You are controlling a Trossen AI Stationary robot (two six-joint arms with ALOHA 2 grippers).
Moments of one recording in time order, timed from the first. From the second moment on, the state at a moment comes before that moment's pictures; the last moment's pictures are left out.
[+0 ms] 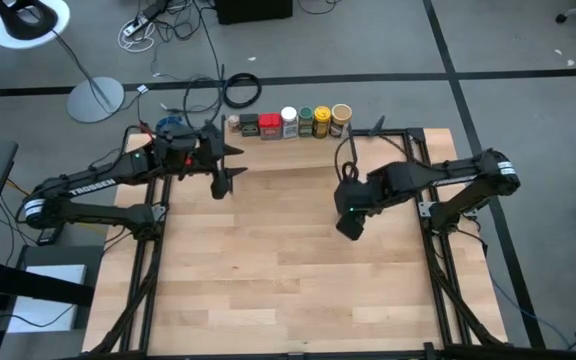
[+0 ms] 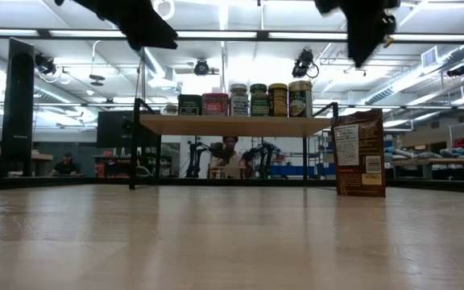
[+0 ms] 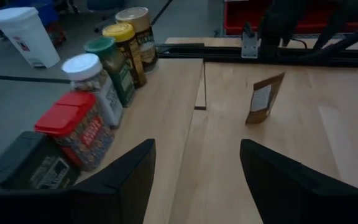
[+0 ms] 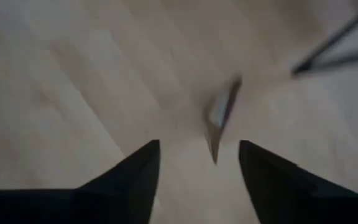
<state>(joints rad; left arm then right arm) 0.36 0.95 0.92 -0.33 0.05 0.13 0.14 1.48 1.46 -1.30 0.21 0.72</state>
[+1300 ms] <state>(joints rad) 0.36 0.95 0.79 -0.13 0.05 0.07 0.02 1.48 1.15 -1.07 0.19 0.61</state>
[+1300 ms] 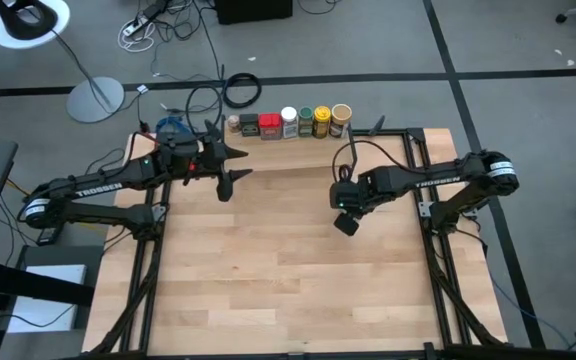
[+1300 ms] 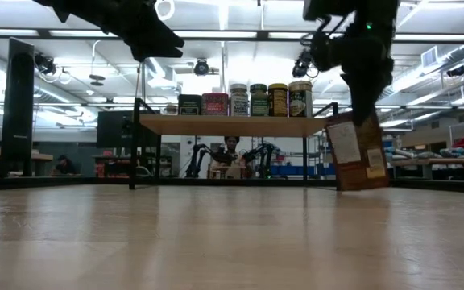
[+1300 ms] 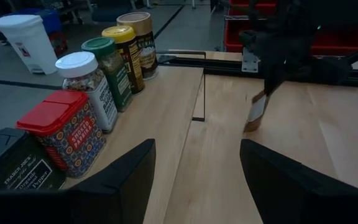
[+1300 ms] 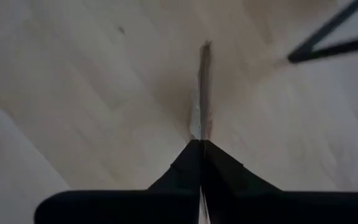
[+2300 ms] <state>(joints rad) 0.36 0.96 0.79 -0.13 0.05 -0.03 -0.52 1.49 1.72 -1.20 0.03 -0.13</state>
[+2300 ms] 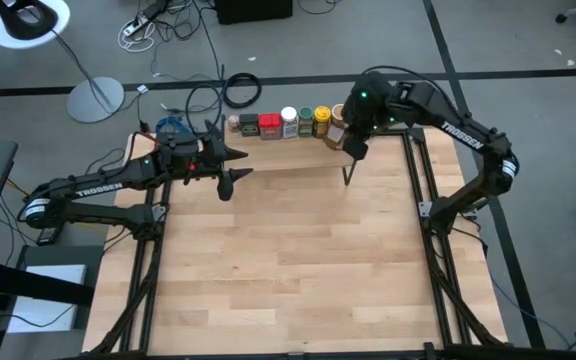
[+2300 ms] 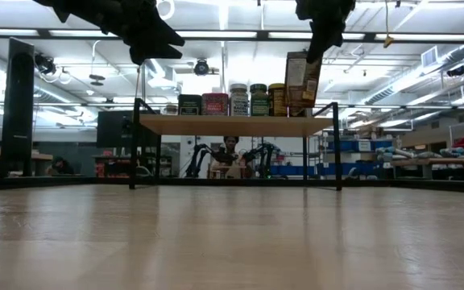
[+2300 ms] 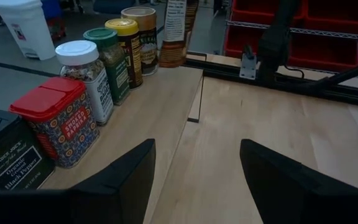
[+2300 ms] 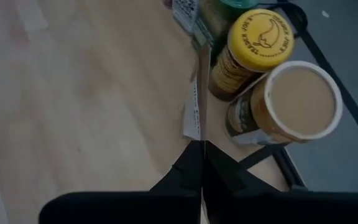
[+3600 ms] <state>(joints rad) 0.36 0.96 0.79 -0.12 0.05 -0.03 -0.53 1.60 1.72 -1.09 0.13 -0.29</state>
